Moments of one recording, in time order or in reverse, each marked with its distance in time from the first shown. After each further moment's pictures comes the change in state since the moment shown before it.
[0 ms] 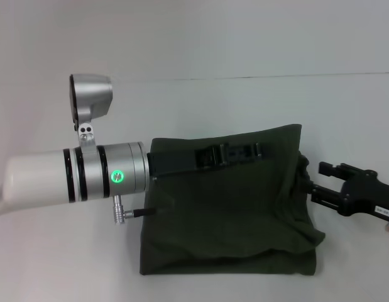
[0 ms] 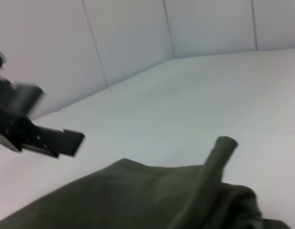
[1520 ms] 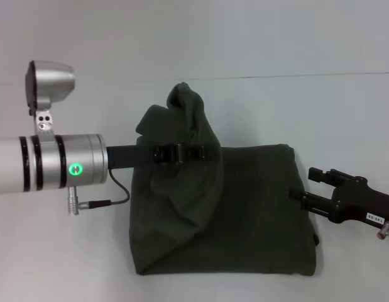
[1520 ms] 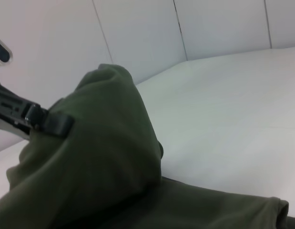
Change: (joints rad) left arm 0.065 0.002 -0.163 0.225 0.292 0.051 -0.066; right arm -0.002 0.002 0.001 0.041 -0.001 -0.029 -0.003
